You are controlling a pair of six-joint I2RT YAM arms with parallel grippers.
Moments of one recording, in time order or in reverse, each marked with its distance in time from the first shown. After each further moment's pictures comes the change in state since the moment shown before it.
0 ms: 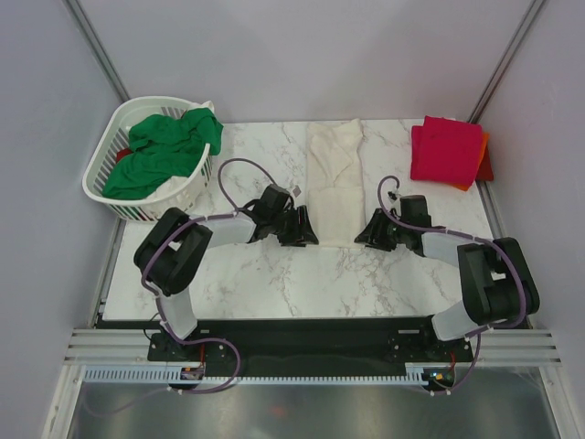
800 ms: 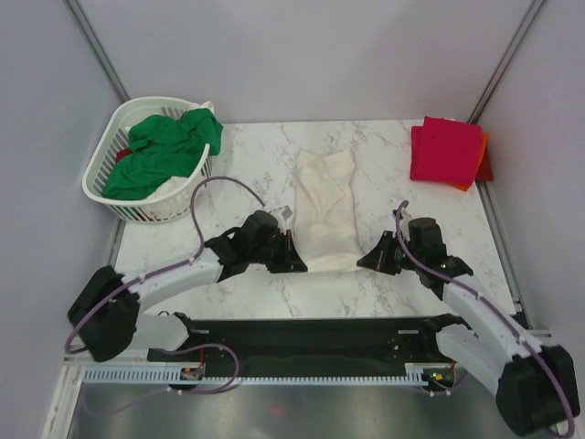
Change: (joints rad) left arm -0.162 -0.477 -0.246 -0.149 -0.090 -0.116; right arm 0.128 -0.560 -0.152 -0.307 0.003 0.089
